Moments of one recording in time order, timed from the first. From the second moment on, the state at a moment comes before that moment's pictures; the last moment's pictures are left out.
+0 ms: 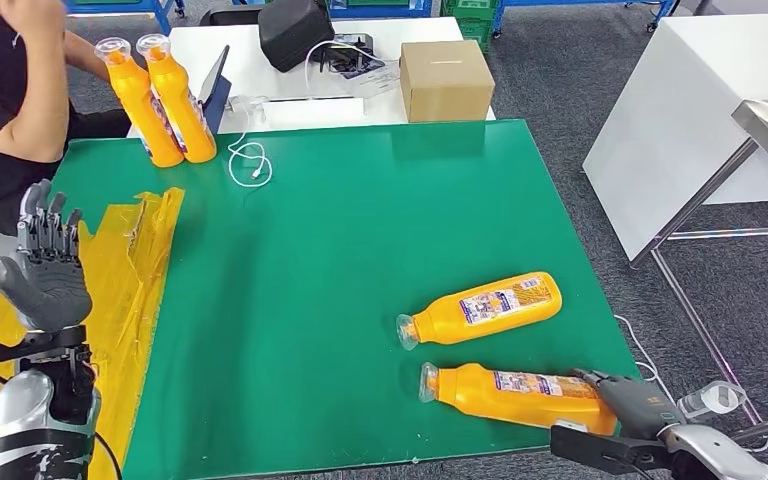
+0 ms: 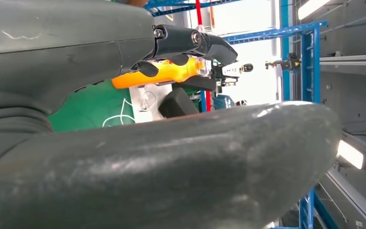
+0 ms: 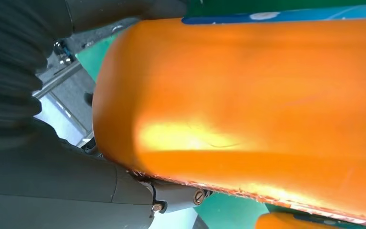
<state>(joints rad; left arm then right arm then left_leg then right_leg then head) -0.18 -0.03 0.26 -1.53 0.07 -0.21 -0.50 0.17 -0.87 0.48 -1.63 0.61 0.16 0.24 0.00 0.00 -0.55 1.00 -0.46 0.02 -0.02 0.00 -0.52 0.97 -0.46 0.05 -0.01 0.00</state>
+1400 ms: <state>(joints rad) -0.16 -0.04 0.26 -1.57 0.09 -0.28 -0.53 0.02 -0.77 0.51 -1.53 0.74 0.24 0.11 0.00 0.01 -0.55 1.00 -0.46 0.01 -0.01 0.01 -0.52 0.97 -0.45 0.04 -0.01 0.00</state>
